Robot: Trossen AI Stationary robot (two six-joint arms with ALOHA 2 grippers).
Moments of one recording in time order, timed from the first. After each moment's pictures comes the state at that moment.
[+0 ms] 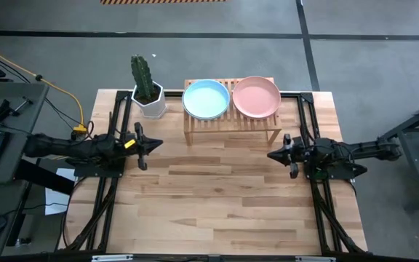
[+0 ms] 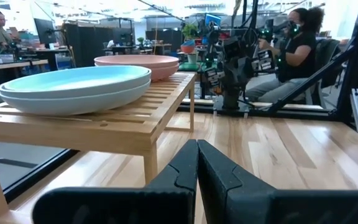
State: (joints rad) left arm -0.07 0.20 0.01 0.24 -0.30 0.03; right arm 0.12 0.08 0.01 0.03 0.10 0.35
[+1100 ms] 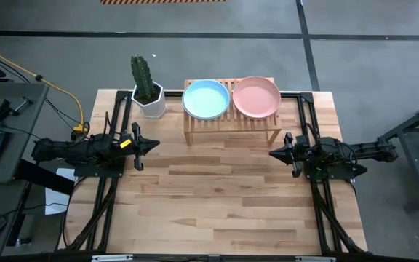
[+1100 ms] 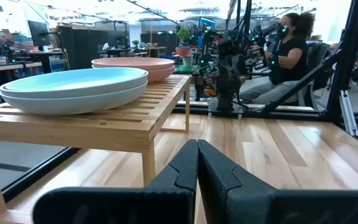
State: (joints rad) left arm -0.07 0.00 0.01 0.05 -0.28 0.03; right arm 0.12 0.01 0.01 0.03 0.10 0.35
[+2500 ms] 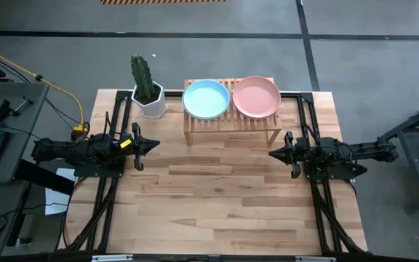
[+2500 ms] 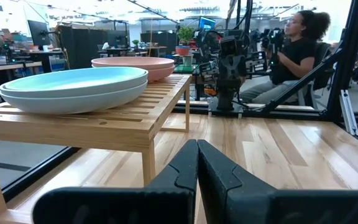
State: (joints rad) left arm -0.07 0.01 0.01 0.05 -0.28 0.03; right arm 0.12 0.01 0.01 0.03 0.10 0.23
